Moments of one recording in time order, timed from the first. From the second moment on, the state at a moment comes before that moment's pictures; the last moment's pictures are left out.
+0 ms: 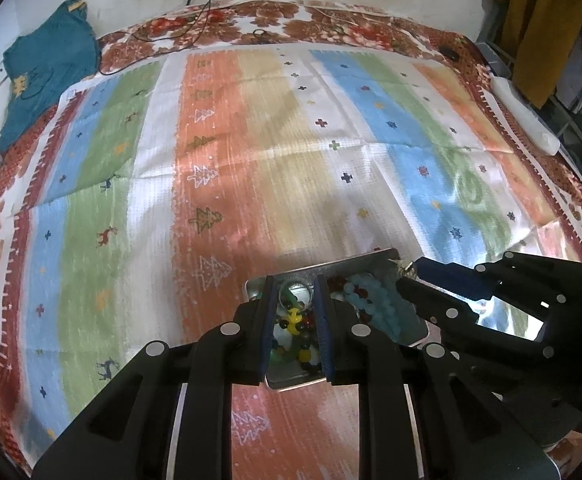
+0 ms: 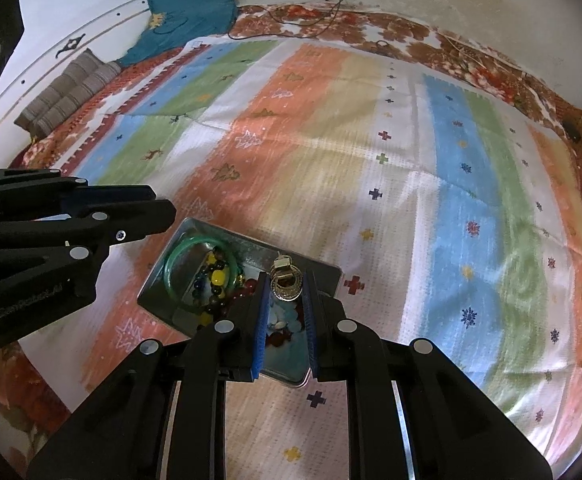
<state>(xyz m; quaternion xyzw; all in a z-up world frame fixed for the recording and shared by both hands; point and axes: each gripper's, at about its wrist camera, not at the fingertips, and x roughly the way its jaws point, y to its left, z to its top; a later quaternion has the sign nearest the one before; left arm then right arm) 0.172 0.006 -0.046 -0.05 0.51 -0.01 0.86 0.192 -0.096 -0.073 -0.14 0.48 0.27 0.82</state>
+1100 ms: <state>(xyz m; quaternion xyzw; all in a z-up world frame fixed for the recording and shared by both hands) 0.084 0.016 -0.024 -0.08 0.46 0.01 0.88 0.138 -0.144 -0.050 -0.11 0.44 0.25 0.85</state>
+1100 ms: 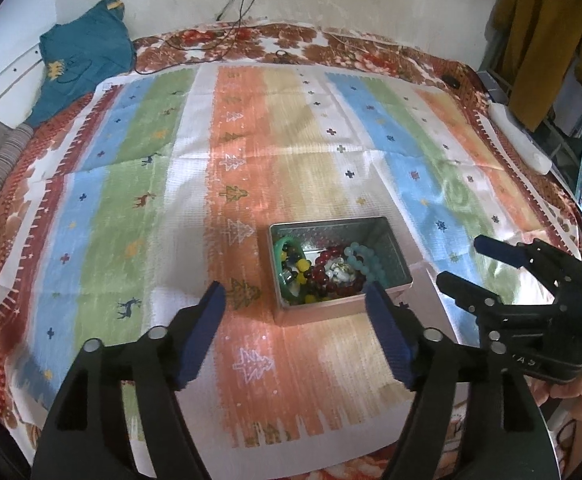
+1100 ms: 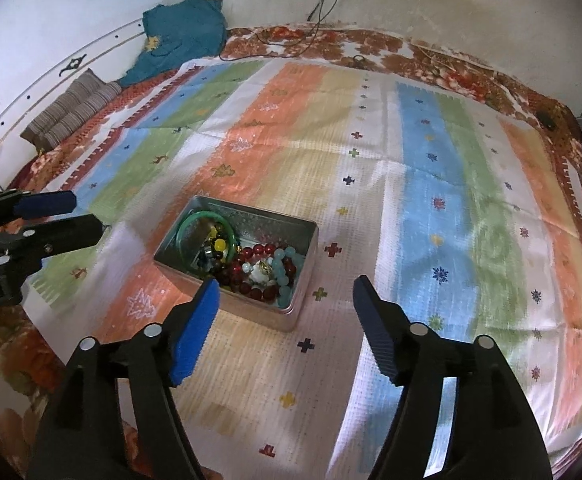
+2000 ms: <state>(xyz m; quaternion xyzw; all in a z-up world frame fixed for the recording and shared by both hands) 0.031 0.009 -0.017 -0.05 0.40 0.03 0.92 0.099 -0.158 -0.032 -0.12 0.39 0.26 0.88</state>
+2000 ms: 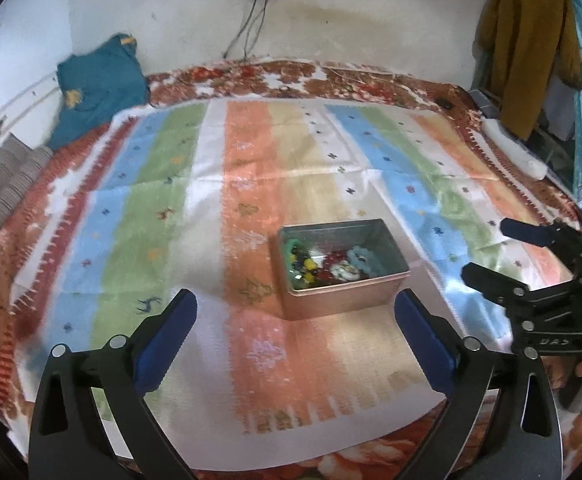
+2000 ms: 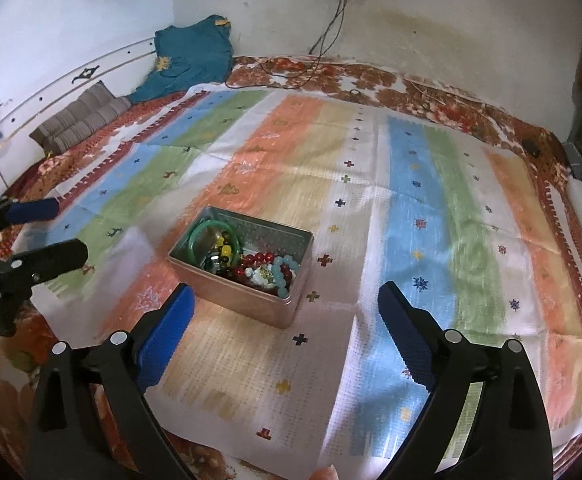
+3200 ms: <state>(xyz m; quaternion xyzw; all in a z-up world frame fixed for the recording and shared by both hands) 0.016 -0.004 -0.014 -0.02 0.37 0.04 0.93 0.074 -0.167 -0.026 -0.10 0.37 0.28 0.88</state>
